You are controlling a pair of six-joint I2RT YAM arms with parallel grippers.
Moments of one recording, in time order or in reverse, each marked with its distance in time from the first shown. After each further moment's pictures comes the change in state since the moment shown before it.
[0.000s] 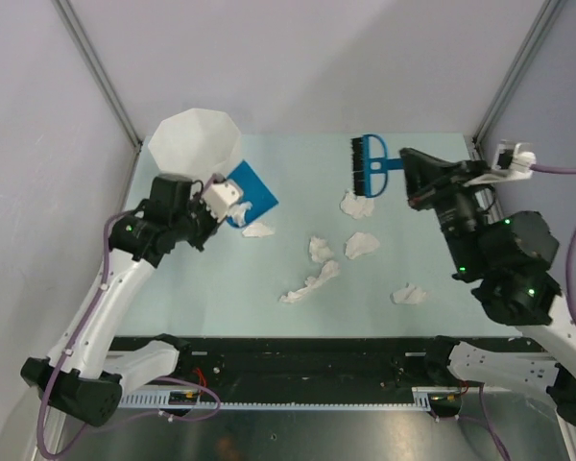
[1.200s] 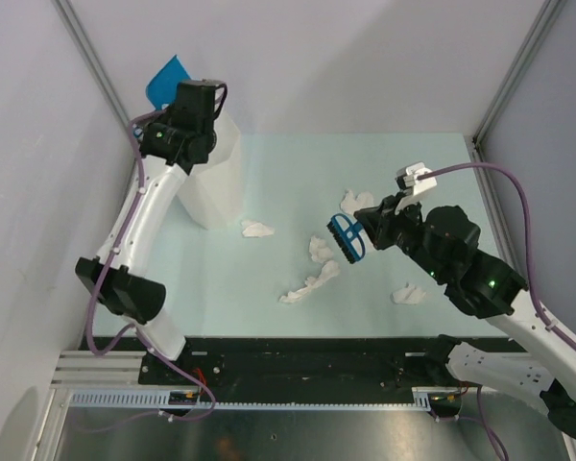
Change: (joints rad) left arm 0.005 0.621 0.853 0.034 -1.098 0.290; right arm -0.154 -0.043 -0.175 -0.374 -0.382 0.024
